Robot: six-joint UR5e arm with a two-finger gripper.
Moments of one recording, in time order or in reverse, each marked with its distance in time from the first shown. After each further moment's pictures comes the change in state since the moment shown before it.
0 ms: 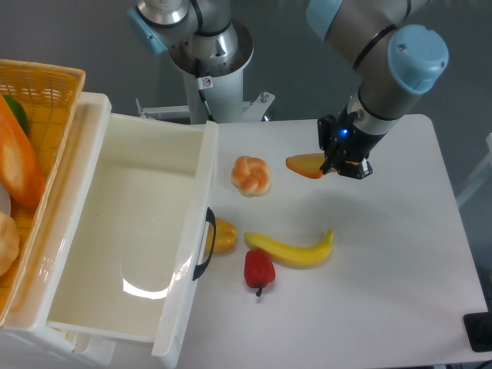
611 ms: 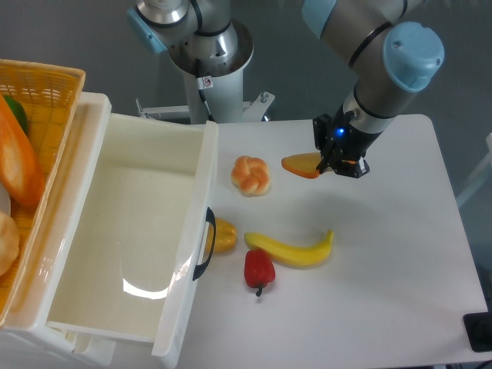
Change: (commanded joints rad) arm -0.012 0.015 0.001 -0.006 -0.002 -0.078
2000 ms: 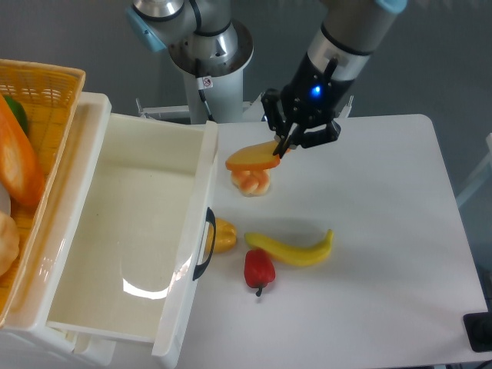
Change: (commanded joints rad) arm -0.020 0.184 0.012 -0.046 -0.360 -0.638
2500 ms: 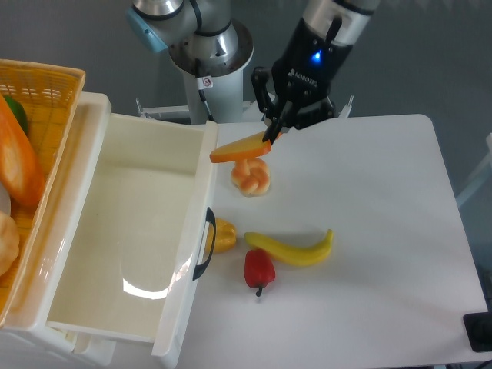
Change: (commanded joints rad) arm 0.037 0.043 0.031 -0.002 -0.149 -0.098
